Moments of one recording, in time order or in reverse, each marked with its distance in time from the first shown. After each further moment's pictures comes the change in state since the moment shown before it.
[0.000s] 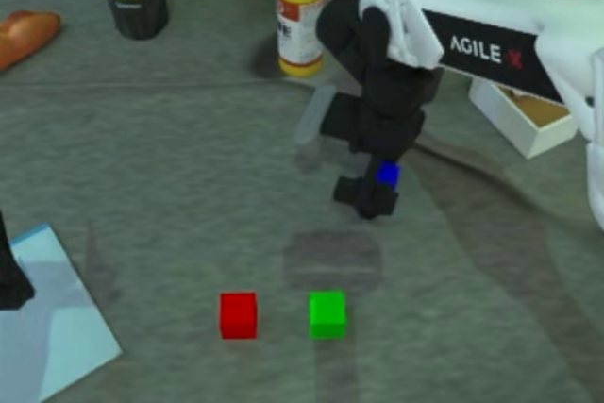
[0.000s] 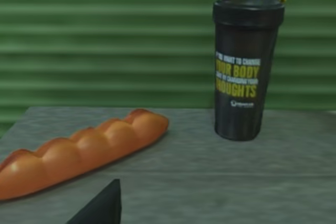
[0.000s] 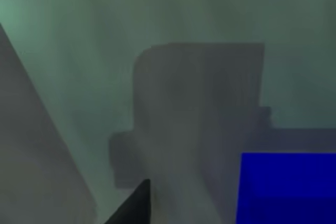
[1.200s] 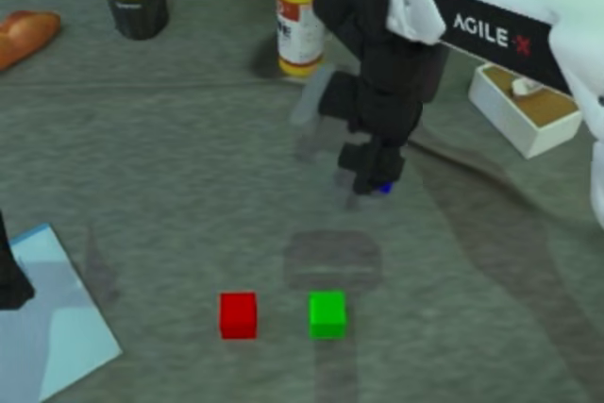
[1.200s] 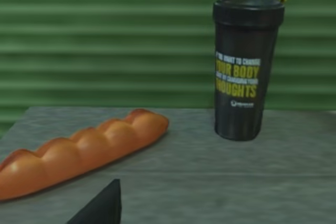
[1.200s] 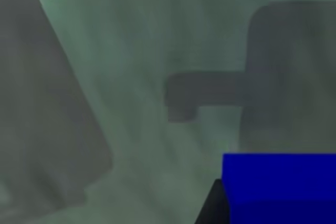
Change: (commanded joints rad) left arm 0.000 0.000 0.000 0.000 0.000 0.000; right arm 0.005 -0.035 0.104 -0.130 -0.006 0.005
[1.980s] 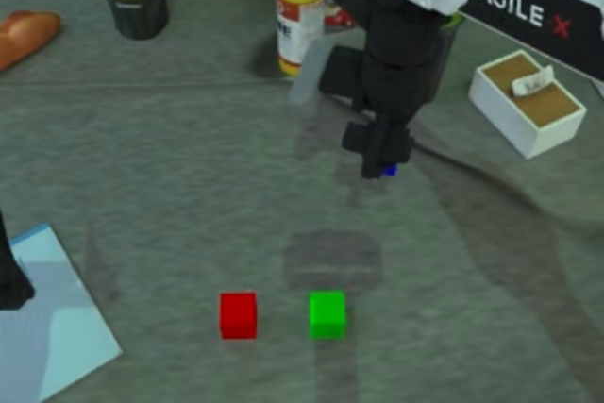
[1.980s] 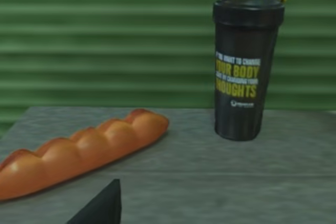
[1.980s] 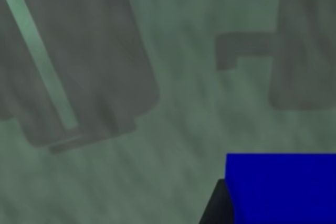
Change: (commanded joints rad) left arm 0.000 0.000 0.000 0.000 0.000 0.000; right arm 0.025 -0.115 -0.007 -0.086 -0.002 -0.025
